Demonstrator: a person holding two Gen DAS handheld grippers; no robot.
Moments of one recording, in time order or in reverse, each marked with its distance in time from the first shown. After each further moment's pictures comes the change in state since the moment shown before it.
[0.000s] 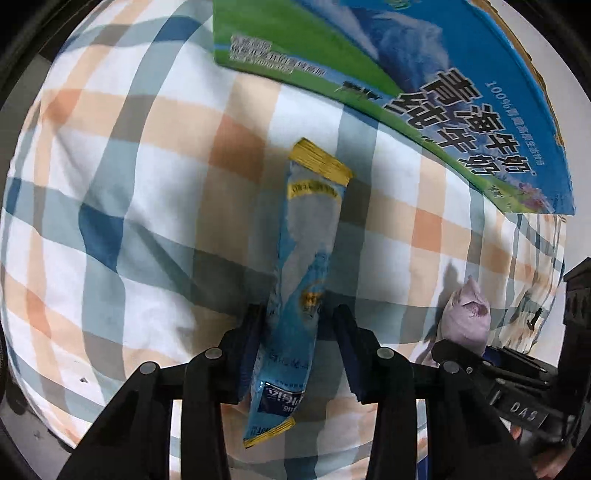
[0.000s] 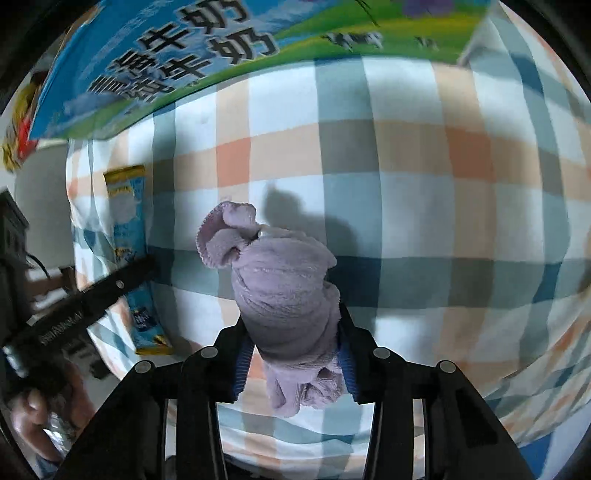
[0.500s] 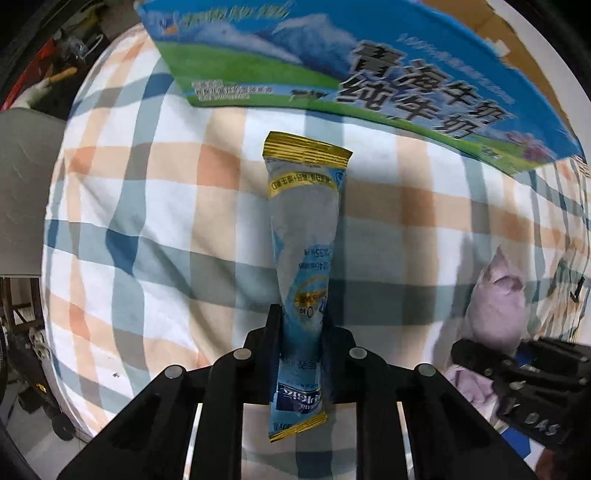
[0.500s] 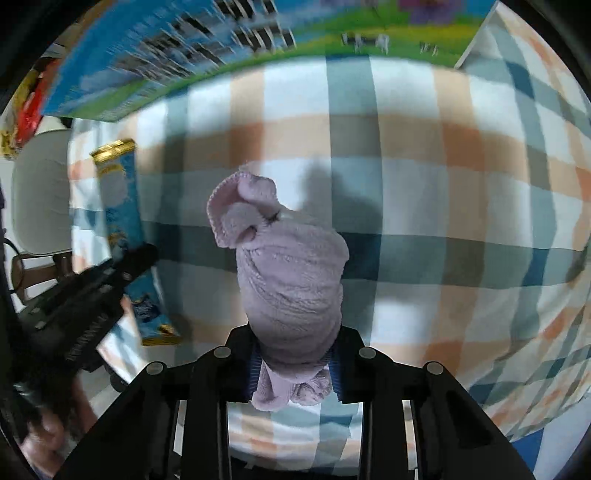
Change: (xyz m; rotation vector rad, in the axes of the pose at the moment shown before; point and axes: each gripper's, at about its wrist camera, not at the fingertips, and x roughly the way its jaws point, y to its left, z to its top) left arm -0.013 -0.085 -0.010 0.147 -0.086 0.210; right arm -0.029 -0.004 -0.026 -0.063 -0.020 -0.044
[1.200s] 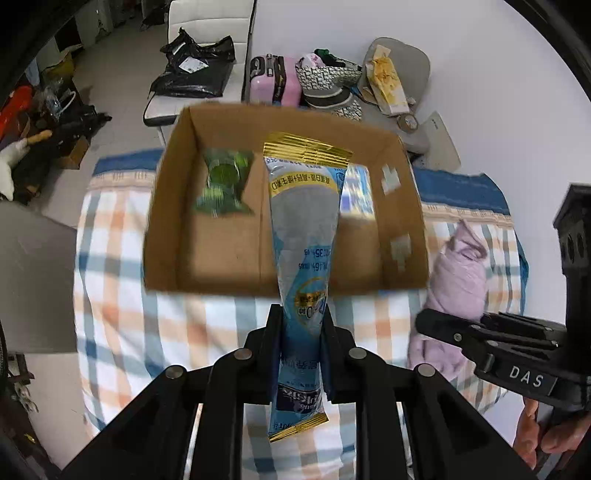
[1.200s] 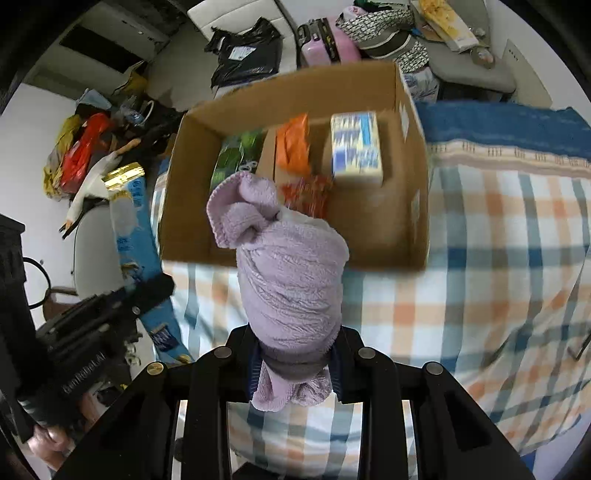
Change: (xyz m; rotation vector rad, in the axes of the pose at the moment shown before) left arm -0.174 -0.020 0.138 0.089 -0.194 -0.172; right arm -0.183 0.032 0.086 -0.014 -0.257 0.076
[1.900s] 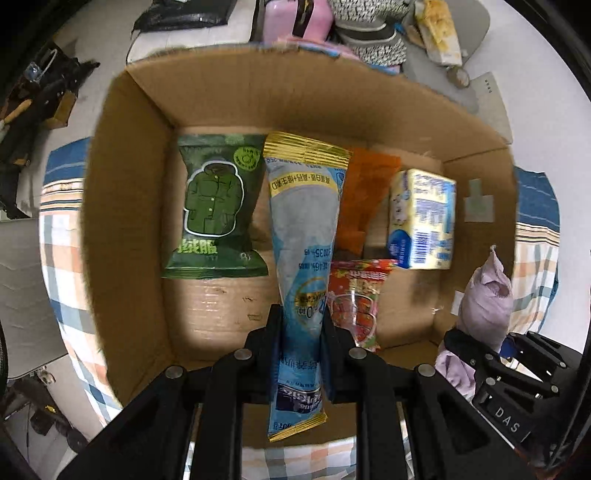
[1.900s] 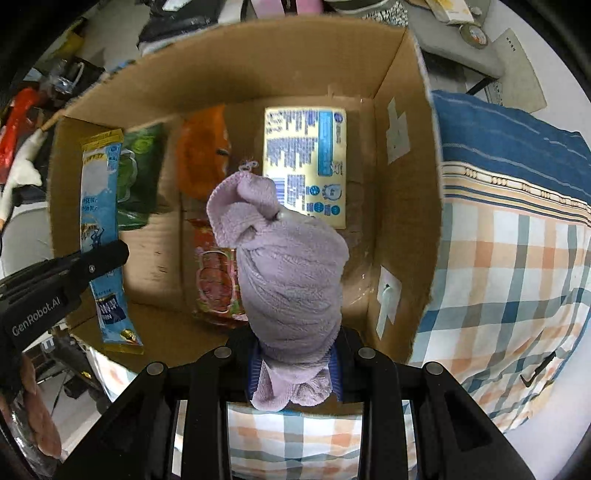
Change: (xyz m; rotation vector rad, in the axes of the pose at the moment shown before) left arm 0.142 0.045 0.112 -0.054 0.348 0.041; right arm 0.112 -0.027 0.109 0.032 0.250 -0.254
